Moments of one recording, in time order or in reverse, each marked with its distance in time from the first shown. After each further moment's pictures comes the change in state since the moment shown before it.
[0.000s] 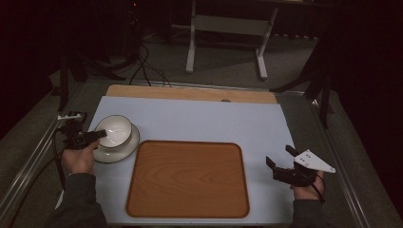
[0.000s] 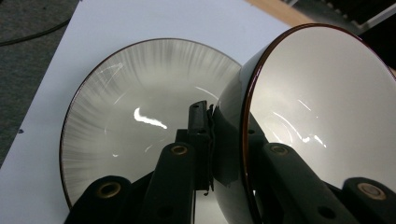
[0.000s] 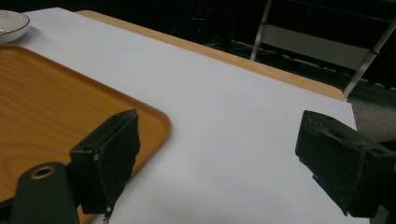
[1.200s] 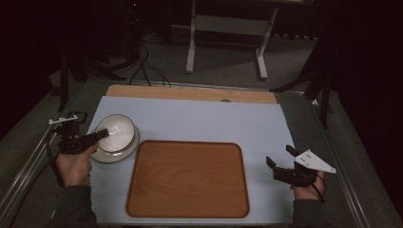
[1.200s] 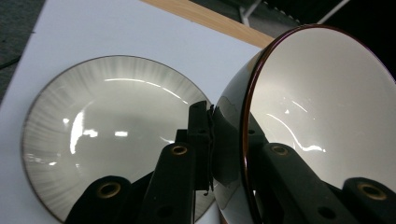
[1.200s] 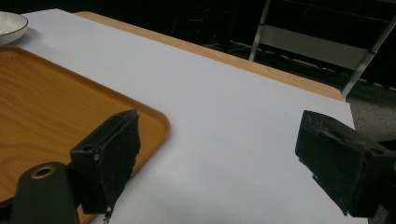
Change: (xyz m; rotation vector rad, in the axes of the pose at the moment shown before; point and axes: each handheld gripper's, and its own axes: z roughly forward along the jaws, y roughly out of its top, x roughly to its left) left arm -0.031 -0.011 -0.042 -0.059 -0.127 0.112; right arm -0.001 0.000 0.000 -0.005 -0.004 0.001
